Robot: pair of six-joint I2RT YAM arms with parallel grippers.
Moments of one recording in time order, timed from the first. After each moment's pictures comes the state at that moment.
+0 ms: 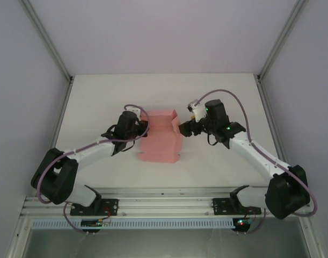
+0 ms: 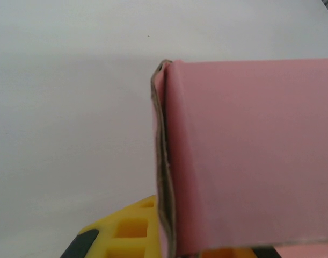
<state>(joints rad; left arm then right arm) -0.59 1.43 0.74 0.11 -0.02 -0.49 0.46 1.27 0.93 -0.31 -0.30 -0.03</state>
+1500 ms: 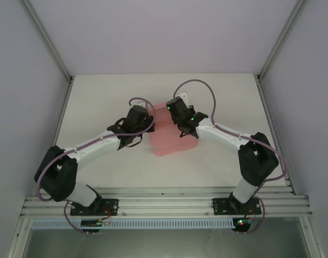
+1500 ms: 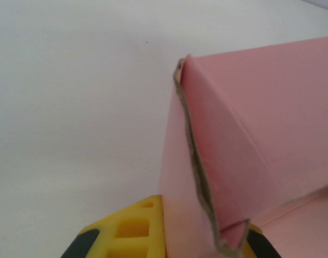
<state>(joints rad) -0.68 1.46 0.94 -0.12 -0.16 -0.64 0.70 1.66 1.20 -0.33 0.60 0.27</state>
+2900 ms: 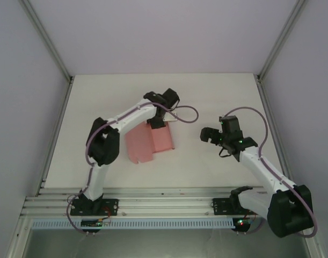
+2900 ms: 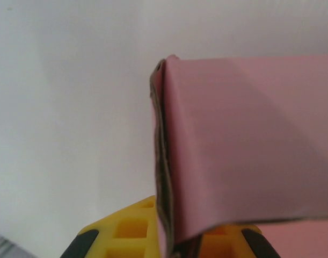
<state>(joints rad) -0.76 2.13 1.88 -1.14 -0.37 0.67 0.26 1.08 0.66 -0.43 -0.01 0.44</state>
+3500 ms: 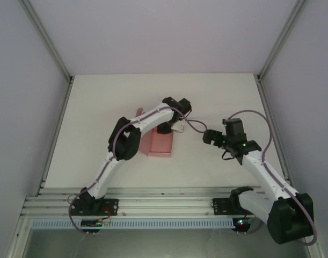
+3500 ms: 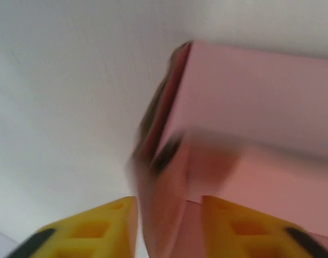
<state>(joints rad) -0.82 2.42 2.15 -1.28 -0.43 0.79 0.23 1.01 0.63 -0.47 -0.05 0.43</state>
